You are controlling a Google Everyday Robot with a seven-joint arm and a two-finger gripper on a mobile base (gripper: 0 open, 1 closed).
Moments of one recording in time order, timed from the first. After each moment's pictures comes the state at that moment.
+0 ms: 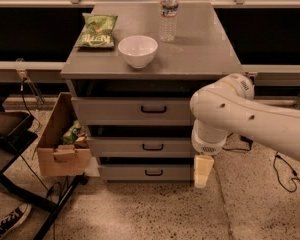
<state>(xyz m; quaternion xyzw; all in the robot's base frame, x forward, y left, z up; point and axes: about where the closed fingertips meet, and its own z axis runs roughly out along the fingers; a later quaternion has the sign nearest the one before) 0.500 -0.162 0.671 -0.64 0.76 -0.06 0.05</state>
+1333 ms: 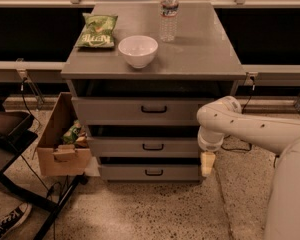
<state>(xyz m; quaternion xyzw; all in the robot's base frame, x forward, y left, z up) 0.614 -0.228 0.514 -0.67 0.74 -0.06 0.05</state>
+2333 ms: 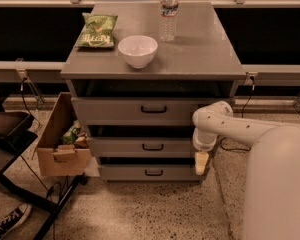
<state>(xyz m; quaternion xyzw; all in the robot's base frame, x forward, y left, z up) 0.651 -0.219 0.457 -0.67 0.74 -0.04 0.06</state>
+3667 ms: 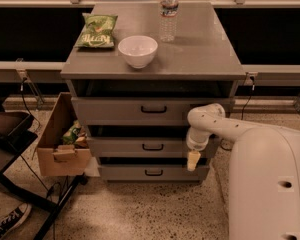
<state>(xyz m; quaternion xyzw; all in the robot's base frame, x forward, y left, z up) 0.672 -0.191 0.419 -0.68 0.73 0.00 0.06</state>
